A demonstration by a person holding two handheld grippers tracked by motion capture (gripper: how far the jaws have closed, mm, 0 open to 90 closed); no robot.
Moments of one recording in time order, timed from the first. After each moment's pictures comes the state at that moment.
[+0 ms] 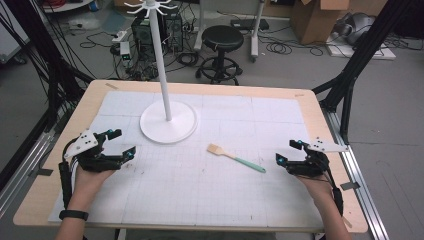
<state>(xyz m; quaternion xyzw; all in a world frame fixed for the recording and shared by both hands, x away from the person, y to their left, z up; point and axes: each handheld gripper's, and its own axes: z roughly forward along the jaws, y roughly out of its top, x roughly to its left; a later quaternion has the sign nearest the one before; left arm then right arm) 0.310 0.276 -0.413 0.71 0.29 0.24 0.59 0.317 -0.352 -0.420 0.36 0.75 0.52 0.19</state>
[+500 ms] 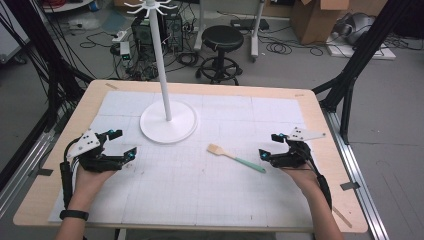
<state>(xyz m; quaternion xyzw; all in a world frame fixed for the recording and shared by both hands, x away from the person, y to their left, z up) 0.310 0.274 -0.414 0.72 0.29 0.25 0.58 0.345 -0.307 -0.411 0.32 0.79 0.51 0.16</state>
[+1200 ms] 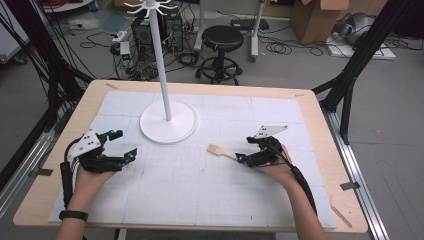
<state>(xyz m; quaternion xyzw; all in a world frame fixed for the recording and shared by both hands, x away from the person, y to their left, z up) 0.310 0.273 -0.415 0.72 0.29 0.24 0.58 0.370 -0.239 -0.427 0.27 0.85 0.43 0.11</state>
